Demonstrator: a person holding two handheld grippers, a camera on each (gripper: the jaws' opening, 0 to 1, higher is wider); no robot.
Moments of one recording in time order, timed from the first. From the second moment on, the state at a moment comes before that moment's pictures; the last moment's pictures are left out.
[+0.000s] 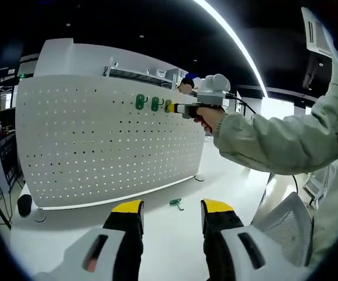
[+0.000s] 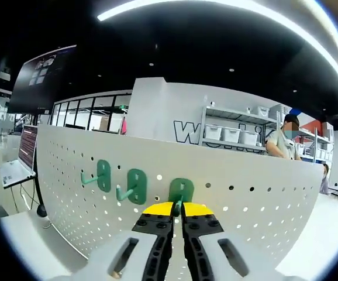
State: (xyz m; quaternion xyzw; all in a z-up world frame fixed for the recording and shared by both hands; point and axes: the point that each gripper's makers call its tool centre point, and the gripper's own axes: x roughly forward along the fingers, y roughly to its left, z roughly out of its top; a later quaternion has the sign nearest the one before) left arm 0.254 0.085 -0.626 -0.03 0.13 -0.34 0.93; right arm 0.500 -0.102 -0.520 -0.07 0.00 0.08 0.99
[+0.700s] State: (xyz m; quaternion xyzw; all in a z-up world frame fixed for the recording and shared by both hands) left arm 0.251 0.083 -0.624 -0.03 0.13 -0.34 0.93; right arm 0.482 -0.105 -0.546 -0.05 0.02 0.09 0.99
